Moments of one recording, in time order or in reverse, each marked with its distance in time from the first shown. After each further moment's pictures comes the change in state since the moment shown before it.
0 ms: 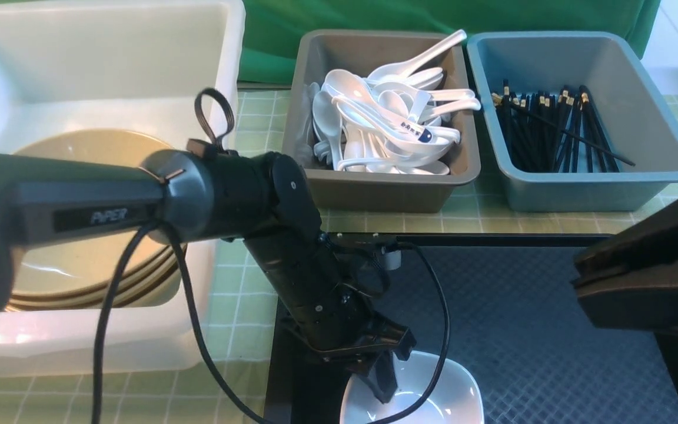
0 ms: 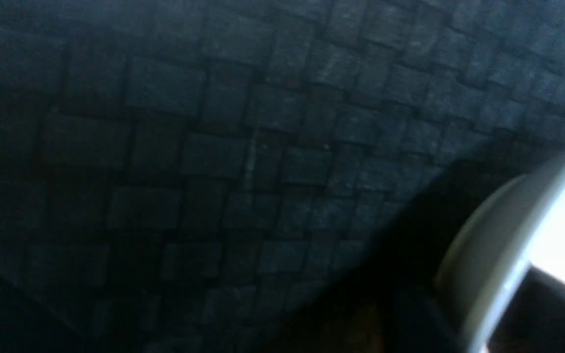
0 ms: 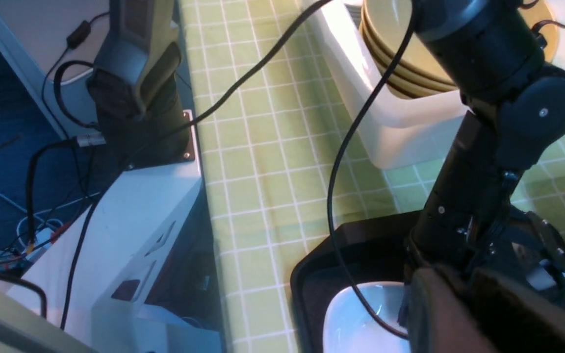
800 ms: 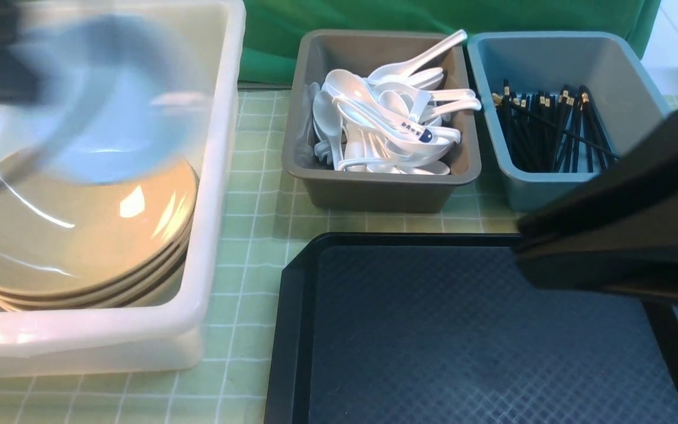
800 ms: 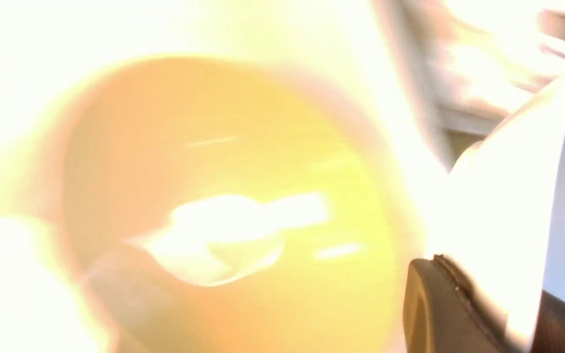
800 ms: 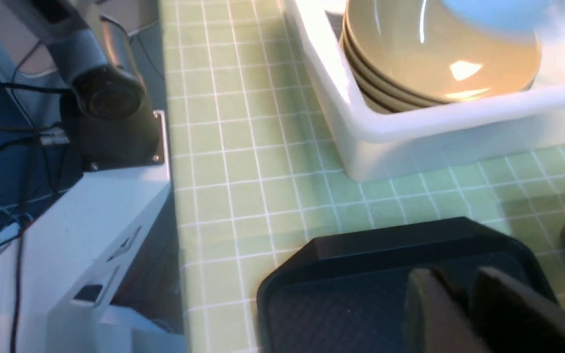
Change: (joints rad) right arm 0.000 0.083 0.000 0.004 -0.080 -0.092; left arm 0.856 -0.722 -0.215 0.319 0.266 -0.141
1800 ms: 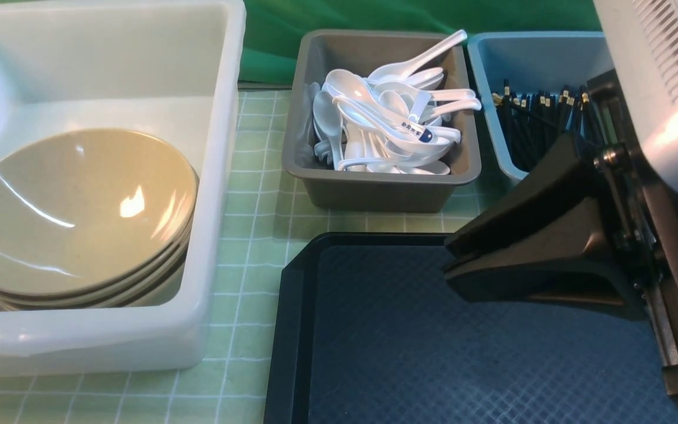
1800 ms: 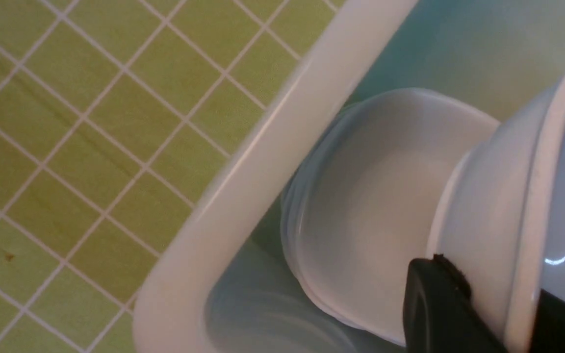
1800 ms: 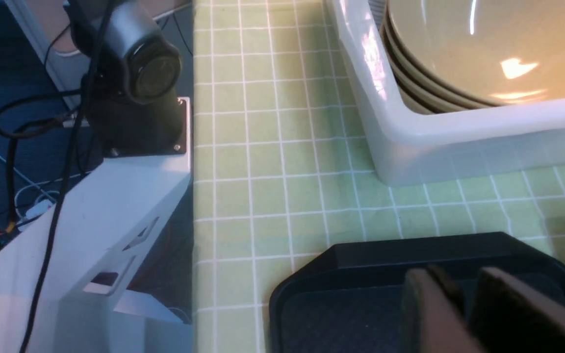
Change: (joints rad) right arm 0.000 0.090 0.000 0.078 -0.011 -0.120; left arm 0.414 0.300 0.006 0.200 -0.038 -0.193
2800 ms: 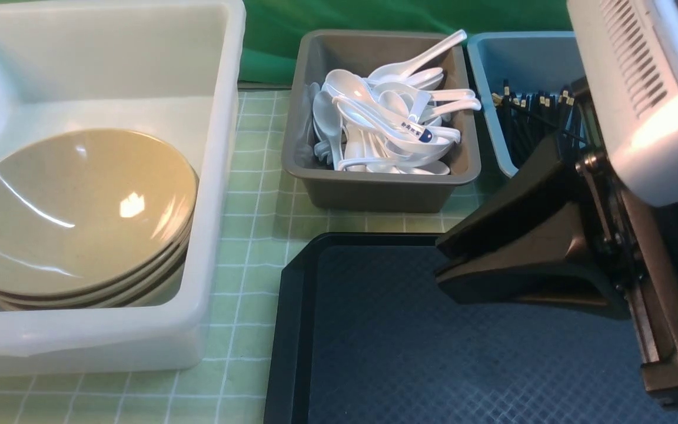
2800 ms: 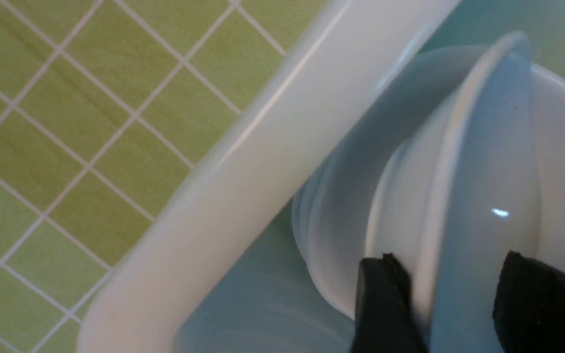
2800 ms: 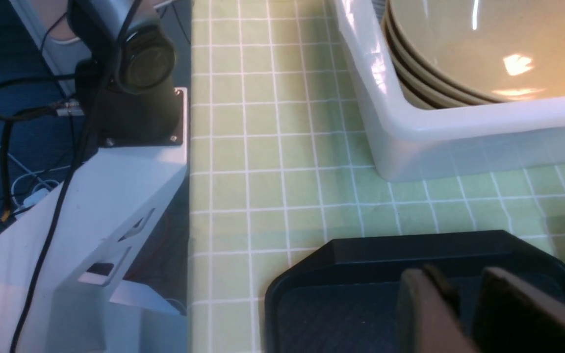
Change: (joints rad) right arm 0.000 0.021 0.000 -0.002 0.006 -0.026; left arm -0.074 0.118 -0.002 0.099 0.034 -0.162
